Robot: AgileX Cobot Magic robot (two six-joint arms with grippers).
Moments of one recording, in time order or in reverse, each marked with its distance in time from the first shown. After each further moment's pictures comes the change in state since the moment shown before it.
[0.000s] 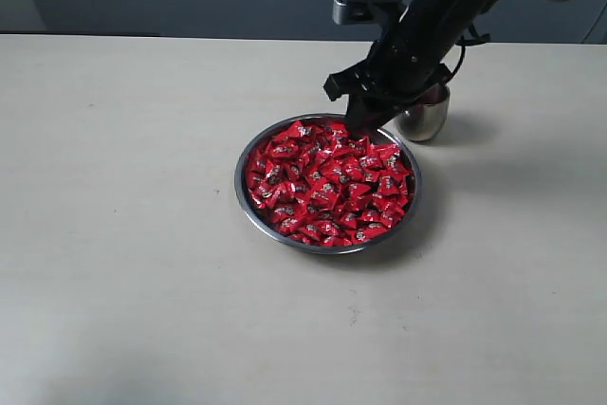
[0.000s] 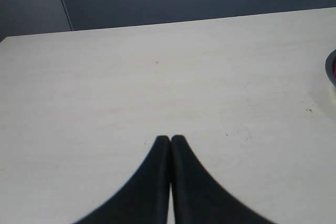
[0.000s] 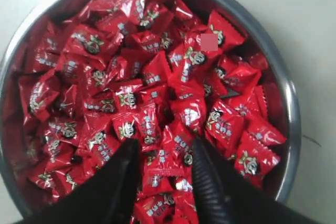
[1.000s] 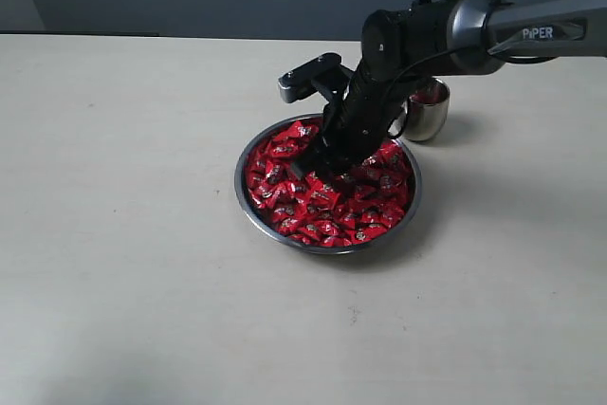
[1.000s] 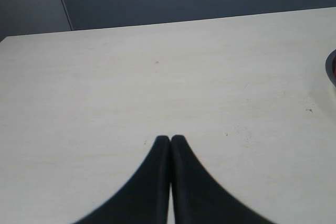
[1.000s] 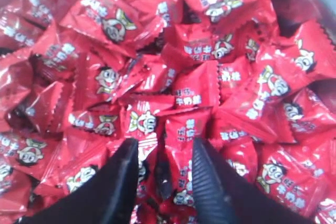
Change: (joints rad) left arm 0.000 0.000 0.000 0.000 0.000 0.000; right arm 0.179 0.065 0.132 -0.195 -0.280 -0.011
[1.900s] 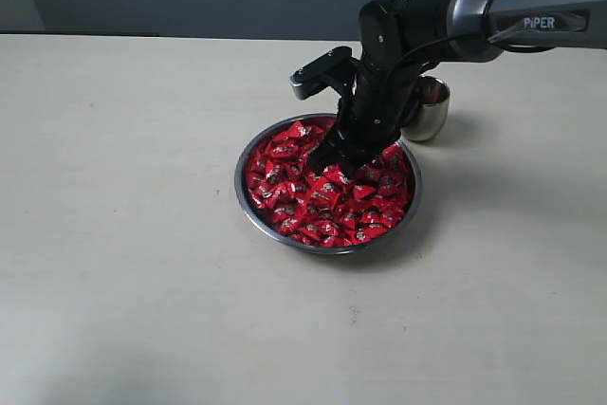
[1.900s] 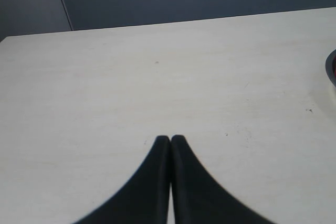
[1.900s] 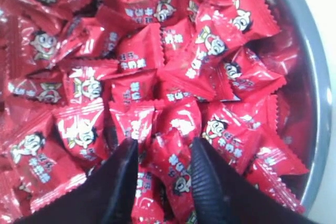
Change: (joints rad) left arm 0.000 0.000 0.000 0.000 0.000 0.000; right arm 0.000 0.000 -0.053 -0.207 0.124 0.149
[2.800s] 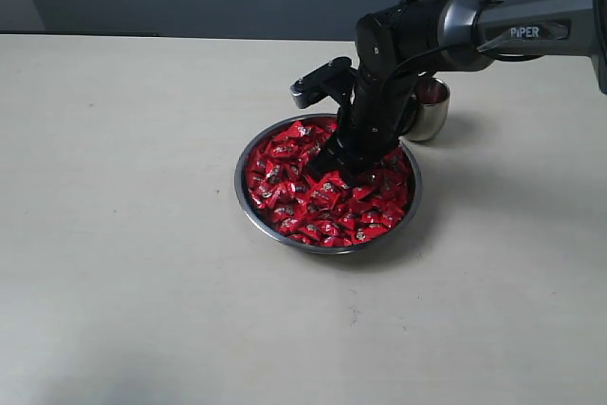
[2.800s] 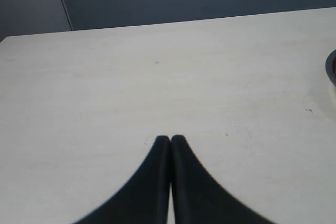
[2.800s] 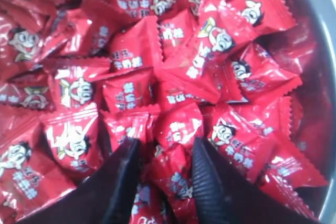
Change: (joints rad) left arm 0.000 0.000 0.000 0.000 0.000 0.000; right arm 0.000 0.035 0.000 -0.006 -0.014 0.019
